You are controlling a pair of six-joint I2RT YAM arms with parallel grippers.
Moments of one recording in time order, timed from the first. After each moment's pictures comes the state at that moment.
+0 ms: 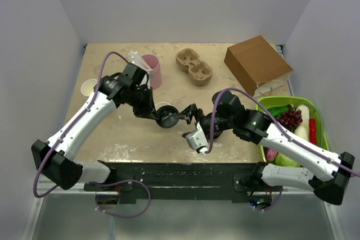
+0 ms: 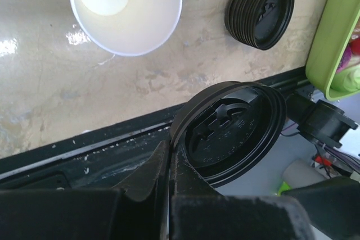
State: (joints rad) left arm -0.52 1.34 1.34 -1.10 0.29 -0.64; right arm 0.92 1.03 1.02 -0.47 -0.63 -1.21
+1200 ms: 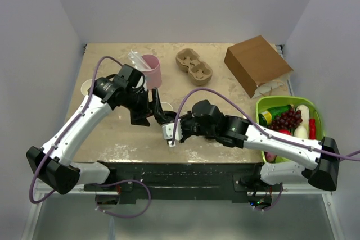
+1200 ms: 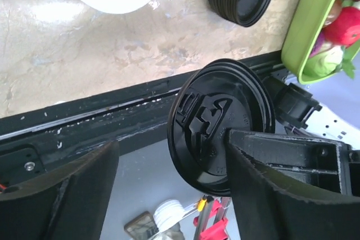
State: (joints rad) left arm -0.51 1.28 1.35 -1.18 0.37 -0.74; right arm 1.12 1.22 1.02 -0.26 -0.16 -0.87
